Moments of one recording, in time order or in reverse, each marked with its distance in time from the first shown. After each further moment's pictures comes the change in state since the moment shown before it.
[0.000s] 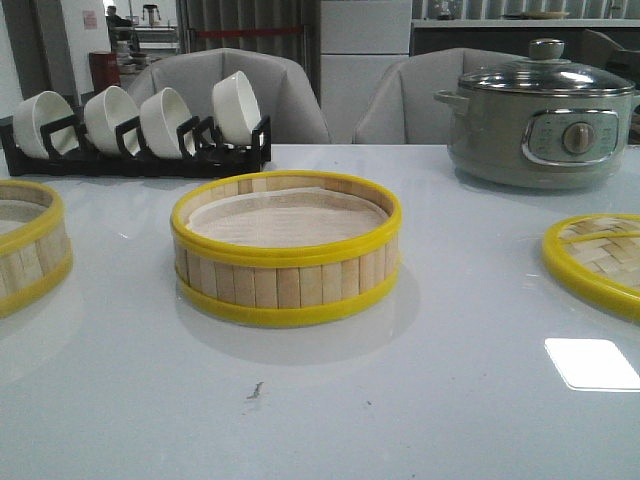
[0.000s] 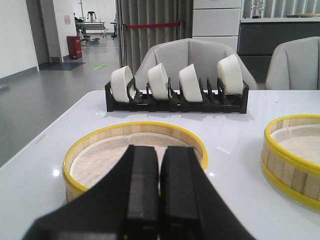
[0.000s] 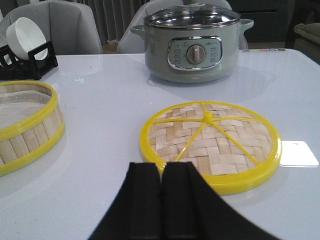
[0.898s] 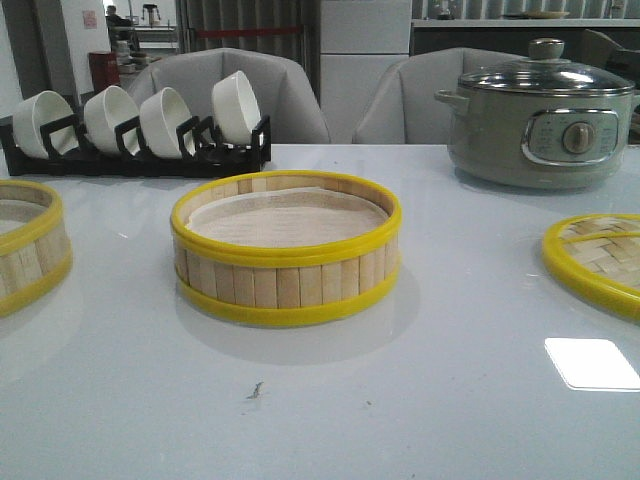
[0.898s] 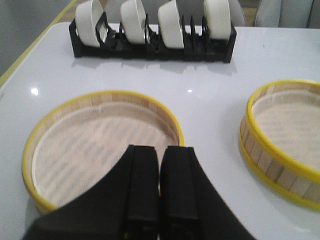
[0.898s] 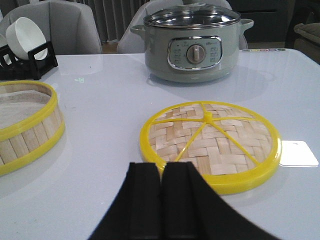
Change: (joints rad) left arm -0.067 0.698 -0.493 -0.046 0.142 0.000; right arm 0.000 0.000 0.000 0.000 0.000 0.000
